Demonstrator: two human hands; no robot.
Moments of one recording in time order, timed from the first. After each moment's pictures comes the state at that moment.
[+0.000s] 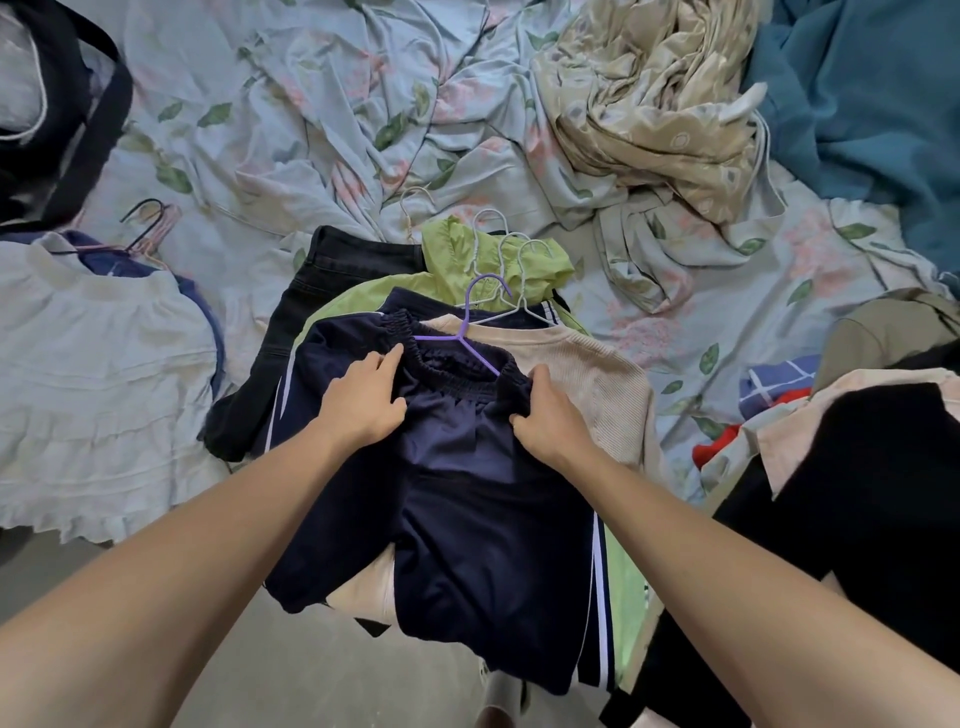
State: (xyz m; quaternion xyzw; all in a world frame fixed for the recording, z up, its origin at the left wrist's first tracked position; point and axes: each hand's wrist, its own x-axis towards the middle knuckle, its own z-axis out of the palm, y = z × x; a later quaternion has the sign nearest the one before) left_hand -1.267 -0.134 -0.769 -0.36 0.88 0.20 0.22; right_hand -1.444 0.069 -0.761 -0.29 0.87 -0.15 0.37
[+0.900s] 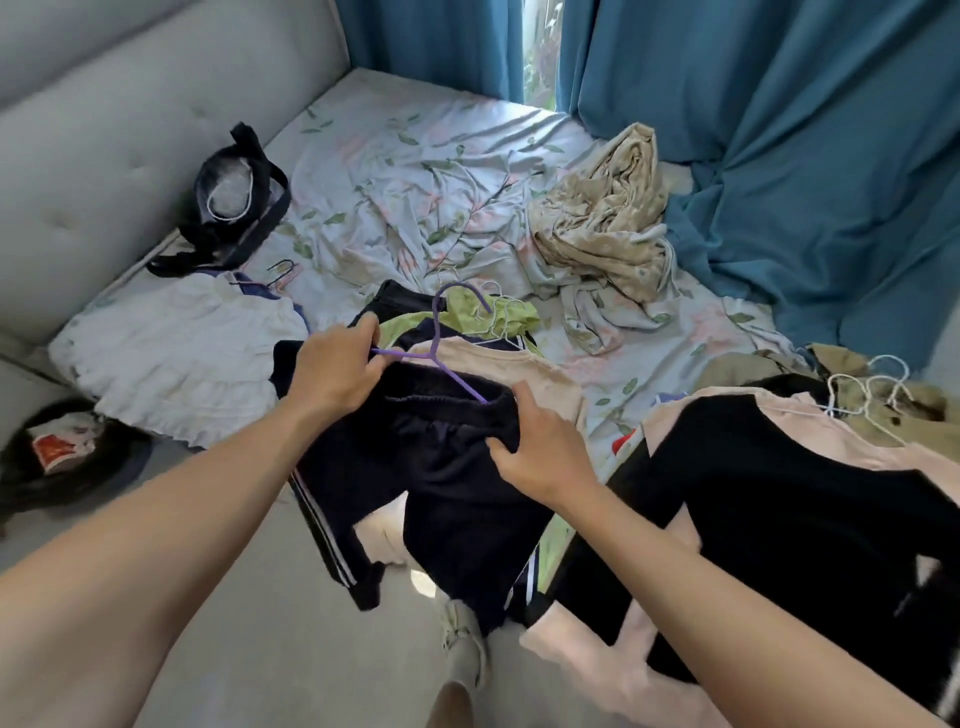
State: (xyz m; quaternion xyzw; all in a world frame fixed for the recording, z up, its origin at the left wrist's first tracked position) left_hand -1.179 0.016 -0.490 -0.42 0.91 0.06 -0.06; right_hand -1.351 0.251 -0.514 -0.49 0.81 -0.22 0.21
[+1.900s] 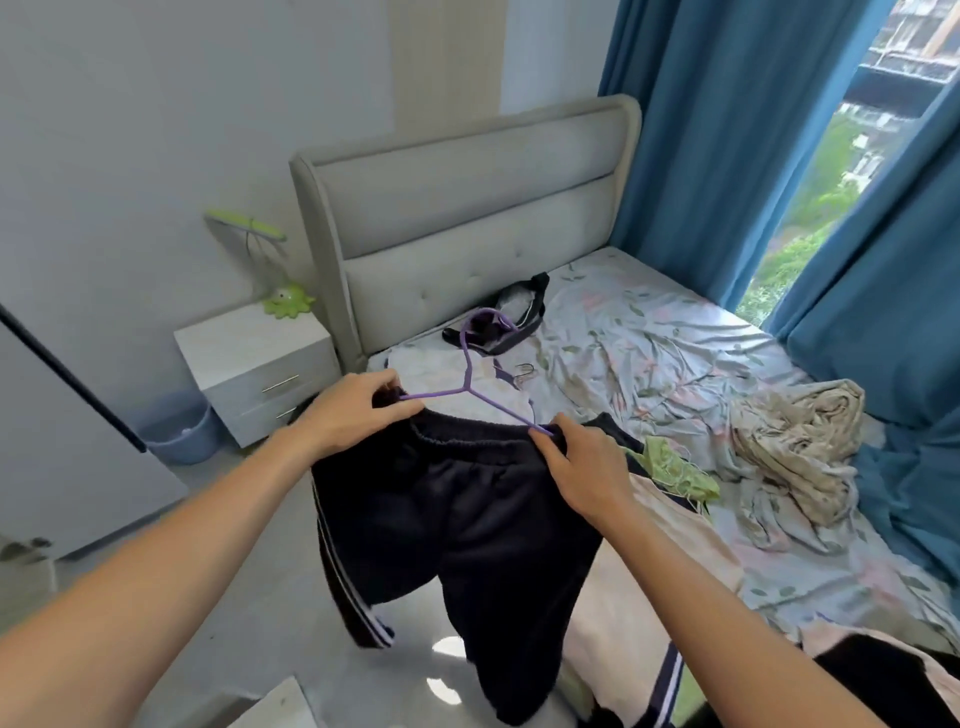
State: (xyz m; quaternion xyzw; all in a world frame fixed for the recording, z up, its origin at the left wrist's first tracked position) left_hand -0.708 0.007 -0.212 -0.54 0.79 0.24 -0.16; right_hand -1.024 0.125 -0.228 -0.65 0.72 -0.23 0.10
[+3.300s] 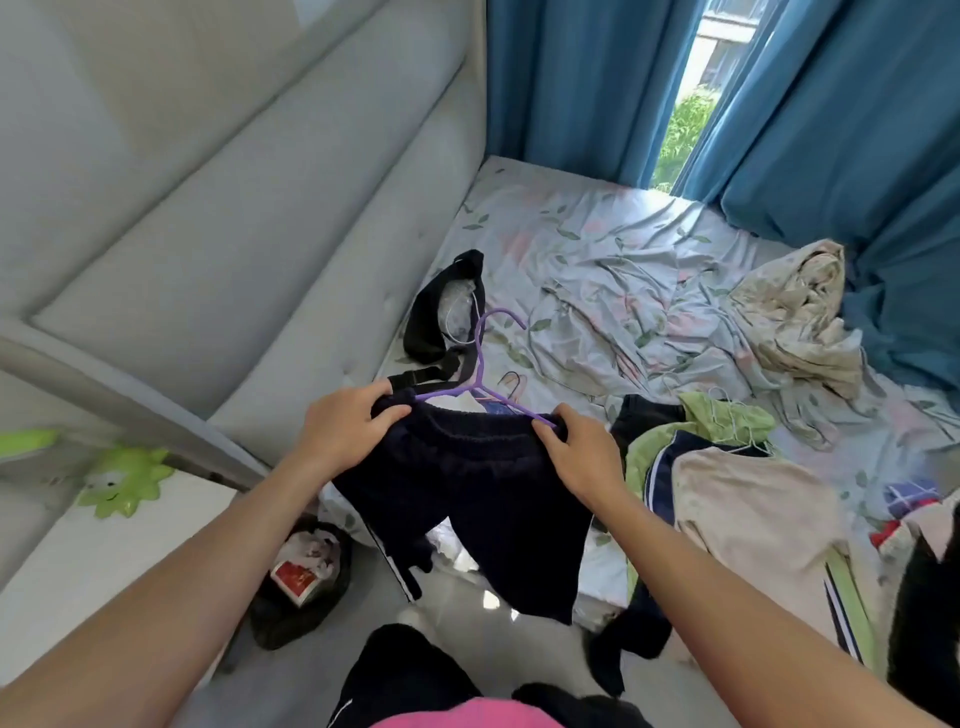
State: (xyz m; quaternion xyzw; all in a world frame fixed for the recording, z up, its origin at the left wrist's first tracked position) left_hand -0.743 -0.577 -0.332 -0.37 0.91 0.19 -0.02; right_hand -0.969 -0.336 -0.356 -0.34 0.89 -0.24 0.18
